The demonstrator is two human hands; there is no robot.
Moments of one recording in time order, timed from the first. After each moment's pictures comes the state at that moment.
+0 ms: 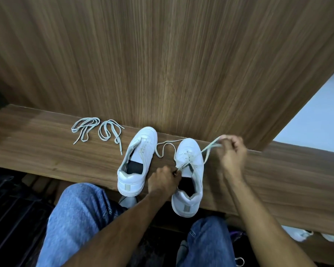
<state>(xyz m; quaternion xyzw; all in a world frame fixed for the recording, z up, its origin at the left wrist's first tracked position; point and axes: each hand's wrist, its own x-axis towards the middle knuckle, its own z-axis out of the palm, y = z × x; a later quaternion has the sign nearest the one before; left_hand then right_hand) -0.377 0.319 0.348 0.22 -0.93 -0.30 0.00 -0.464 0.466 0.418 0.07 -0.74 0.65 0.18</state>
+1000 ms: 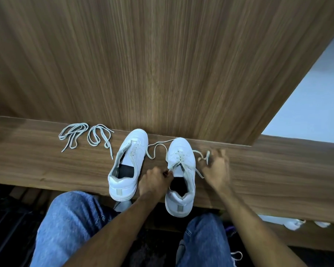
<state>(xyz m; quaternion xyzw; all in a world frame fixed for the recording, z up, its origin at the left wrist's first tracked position) -0.383 0.317 0.338 0.25 -0.91 -0.31 0.00 -0.460 0.489 0.375 0.06 -0.94 0.33 0.06</state>
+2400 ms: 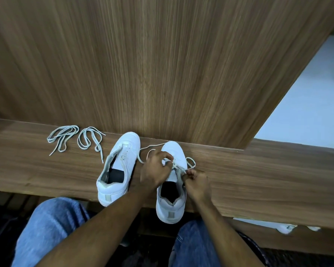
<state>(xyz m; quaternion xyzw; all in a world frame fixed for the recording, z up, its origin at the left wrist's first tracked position) -0.426 0.322 0.359 0.12 -0.88 -0.44 0.12 -0.443 0.467 0.334 -0.02 -0.88 0.46 -0.06</state>
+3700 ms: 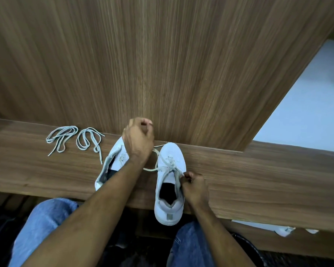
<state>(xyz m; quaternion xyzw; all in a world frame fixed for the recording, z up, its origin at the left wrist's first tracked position) -0.449 0.288 0.430 0.24 -0.80 -0.43 0.35 -0.437 0.469 0.334 -0.01 -0.90 0.43 -0.04</state>
